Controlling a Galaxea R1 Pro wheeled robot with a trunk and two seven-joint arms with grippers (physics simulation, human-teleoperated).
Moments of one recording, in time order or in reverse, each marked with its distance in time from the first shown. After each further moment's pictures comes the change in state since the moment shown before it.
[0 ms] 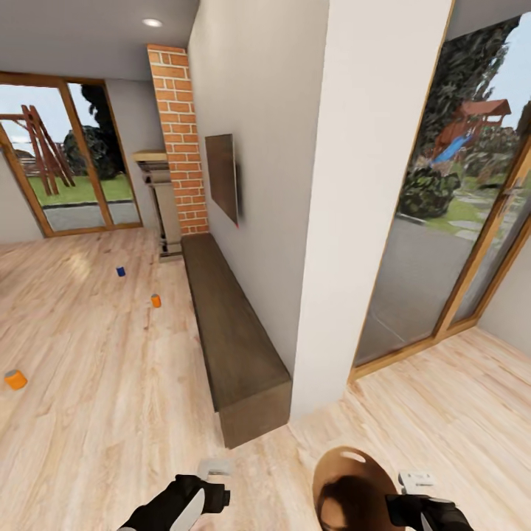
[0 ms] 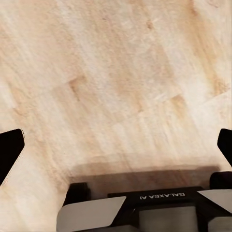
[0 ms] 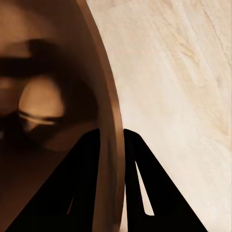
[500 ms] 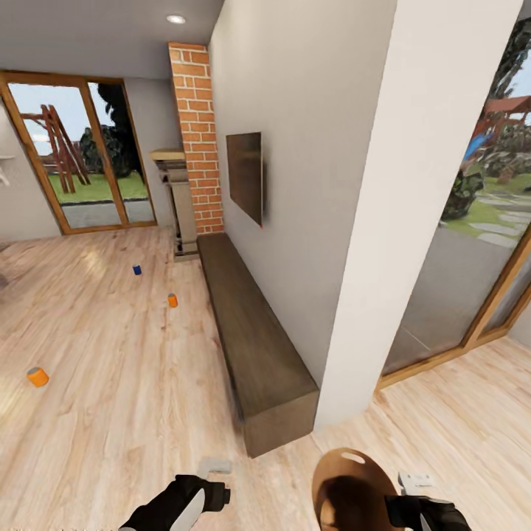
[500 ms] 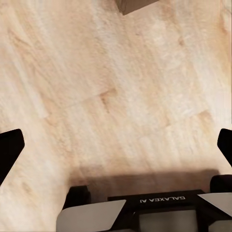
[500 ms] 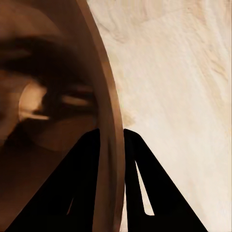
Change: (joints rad) left arm 0.000 0.000 -0.001 0.000 -0.002 -0.017 -0.001; right arm 0.000 0.002 0.002 0.005 0.001 0.000 -0.001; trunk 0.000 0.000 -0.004
